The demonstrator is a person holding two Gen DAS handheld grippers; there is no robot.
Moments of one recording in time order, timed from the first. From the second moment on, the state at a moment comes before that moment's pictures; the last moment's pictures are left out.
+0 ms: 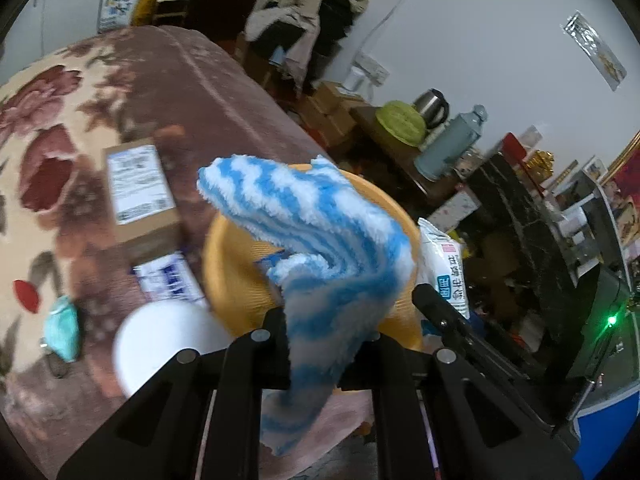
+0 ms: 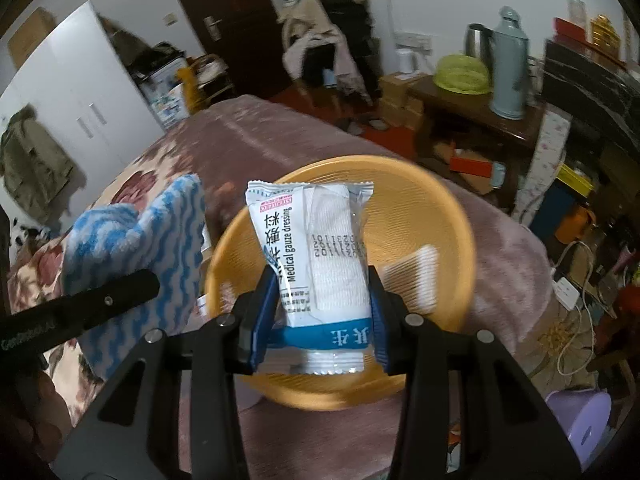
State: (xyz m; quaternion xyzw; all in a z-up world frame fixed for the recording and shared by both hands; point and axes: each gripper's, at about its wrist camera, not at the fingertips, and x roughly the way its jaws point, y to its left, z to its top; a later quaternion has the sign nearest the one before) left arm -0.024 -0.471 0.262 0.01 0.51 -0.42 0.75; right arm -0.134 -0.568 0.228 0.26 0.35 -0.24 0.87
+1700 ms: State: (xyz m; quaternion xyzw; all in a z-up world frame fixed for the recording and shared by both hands) left arm -0.004 -0.345 0.230 0.04 0.49 -0.30 0.82; right arm -0.110 -0.509 0.218 0.22 0.41 -0.19 0.87
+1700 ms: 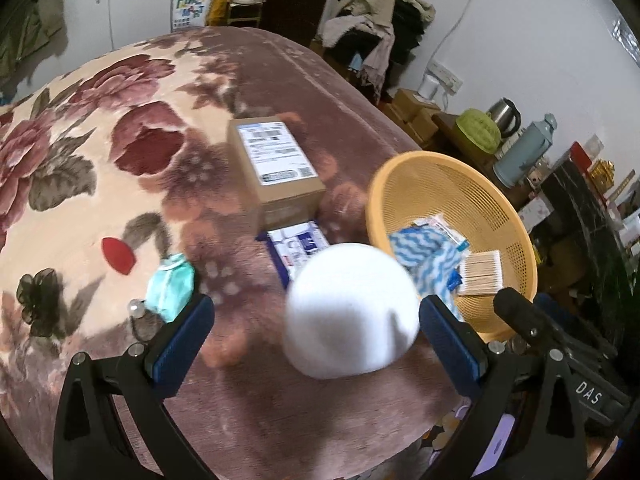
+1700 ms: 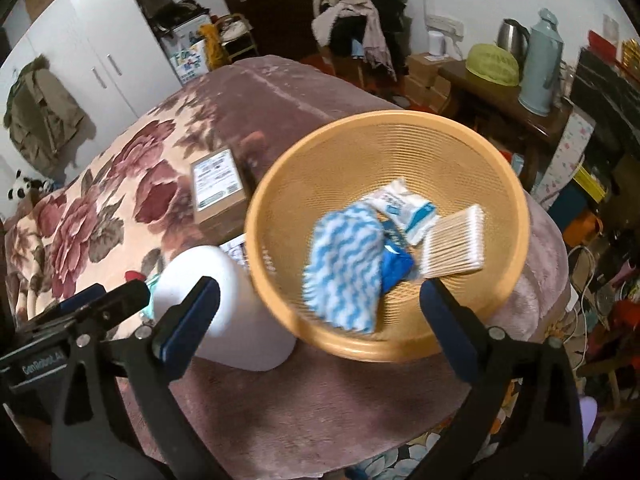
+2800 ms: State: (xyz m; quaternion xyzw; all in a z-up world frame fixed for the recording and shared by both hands) left arm 0.036 -0.186 0.208 -0.03 0.51 -0.21 0.83; right arm -0.057 -0.371 0.223 0.13 0.44 -0.10 0.89
